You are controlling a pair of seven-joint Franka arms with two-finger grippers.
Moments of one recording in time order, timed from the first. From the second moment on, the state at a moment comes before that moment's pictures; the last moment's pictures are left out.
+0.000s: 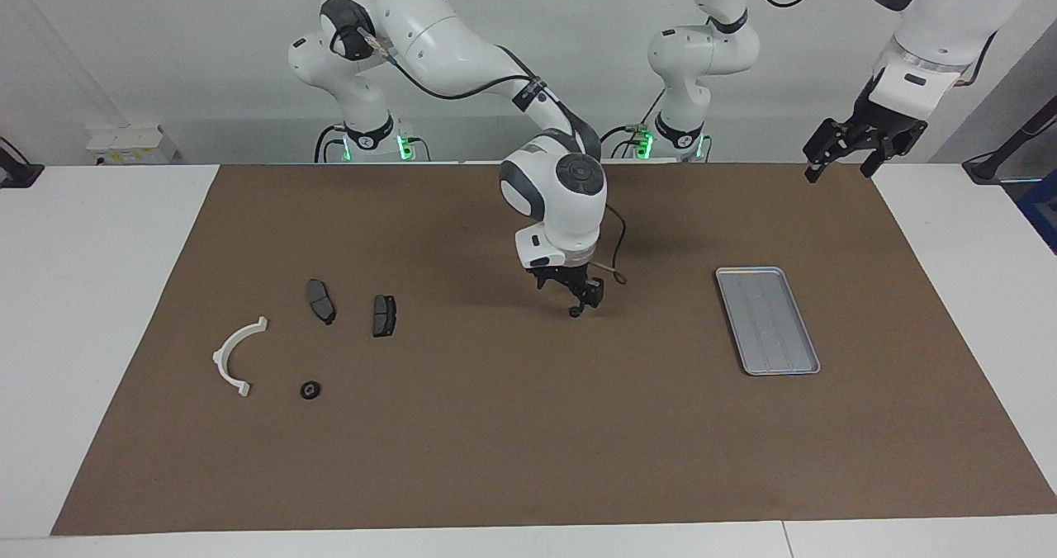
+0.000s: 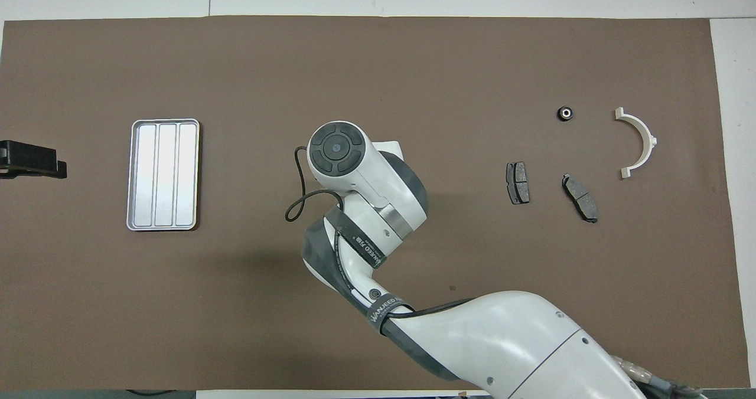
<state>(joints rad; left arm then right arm) -0.01 -0.09 0.02 -1.66 -0.02 1.59 -0.04 0.60 0.65 0.10 -1.43 -0.08 2.08 1.33</state>
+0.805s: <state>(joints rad) -0.01 -0.09 0.02 -1.67 -0.02 1.58 -0.02 0.63 0.70 0.10 -1.41 -0.10 2.11 1.33</state>
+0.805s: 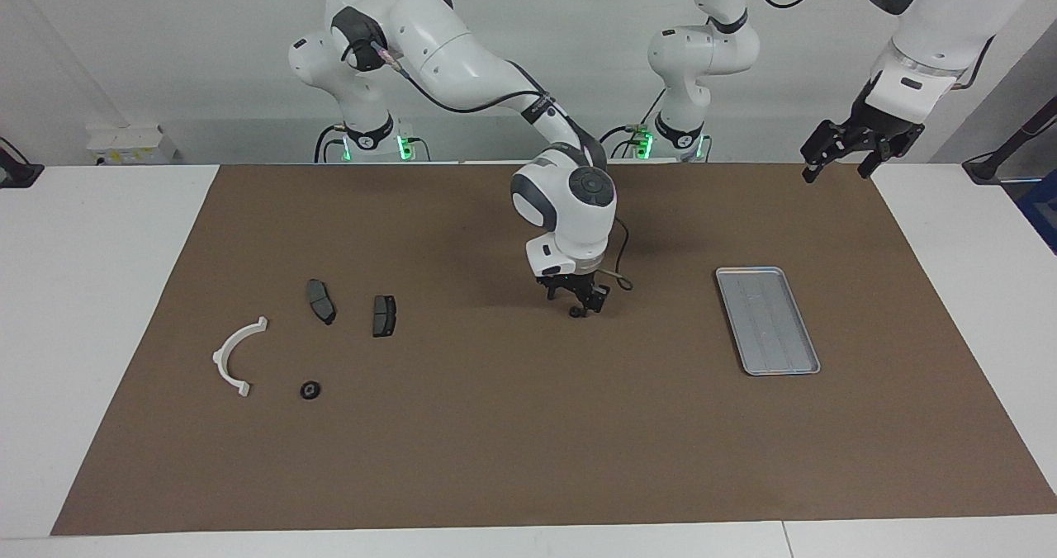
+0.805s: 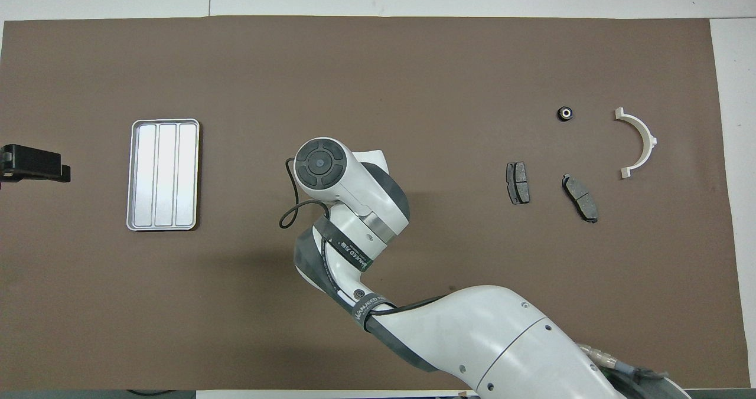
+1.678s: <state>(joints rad) -0.02 -0.09 0.02 -1.67 -0.02 1.58 -0.01 0.62 0.71 0.09 -1.38 -0.11 2.06 1.33</state>
